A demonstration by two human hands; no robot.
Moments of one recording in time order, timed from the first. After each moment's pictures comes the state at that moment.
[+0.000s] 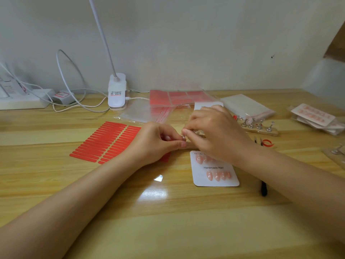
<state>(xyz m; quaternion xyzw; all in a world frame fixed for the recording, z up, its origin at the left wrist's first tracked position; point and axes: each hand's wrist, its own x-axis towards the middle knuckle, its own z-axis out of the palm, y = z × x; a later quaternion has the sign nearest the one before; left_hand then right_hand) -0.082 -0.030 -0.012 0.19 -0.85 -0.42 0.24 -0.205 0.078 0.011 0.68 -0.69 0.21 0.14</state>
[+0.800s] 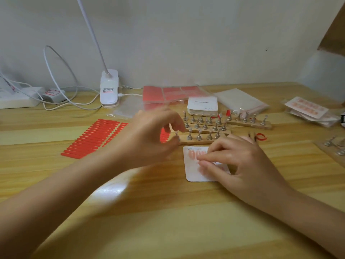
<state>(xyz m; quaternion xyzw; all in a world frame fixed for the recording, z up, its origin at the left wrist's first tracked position) -0.069 -0.016 0.015 0.08 -0.95 -0.20 0.23 -0.195 0.151 -0.021 0.63 -0.70 0.31 0.10</state>
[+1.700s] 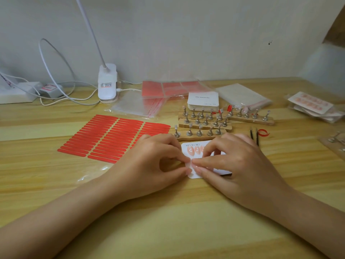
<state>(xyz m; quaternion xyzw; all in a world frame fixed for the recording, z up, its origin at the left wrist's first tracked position) -0.054 0.002 -0.023 0.04 -0.95 -0.24 0.21 -0.194 0.150 -0.028 0.67 -0.68 0.25 0.15</state>
